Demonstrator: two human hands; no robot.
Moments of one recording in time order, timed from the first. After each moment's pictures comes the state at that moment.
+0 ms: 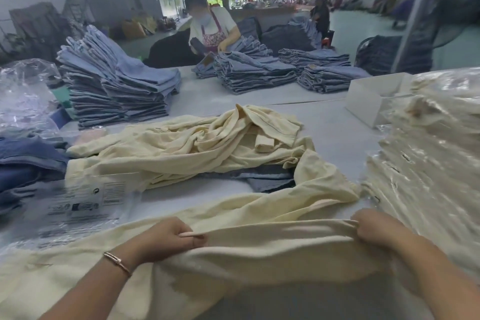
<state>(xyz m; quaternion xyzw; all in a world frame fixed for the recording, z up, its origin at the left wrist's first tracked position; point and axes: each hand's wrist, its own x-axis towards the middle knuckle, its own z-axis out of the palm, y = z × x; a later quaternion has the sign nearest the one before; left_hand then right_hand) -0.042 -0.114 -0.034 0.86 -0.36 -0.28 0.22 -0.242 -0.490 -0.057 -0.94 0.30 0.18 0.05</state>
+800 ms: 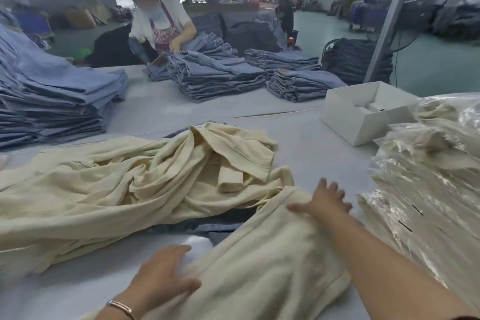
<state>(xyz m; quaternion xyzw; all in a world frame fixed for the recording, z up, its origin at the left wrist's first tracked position) 0.085 -0.268 -0.148 0.91 -0.33 -0.21 0.12 -0.045 -0.618 -0.099 -0.84 0.51 0.07 0.16</state>
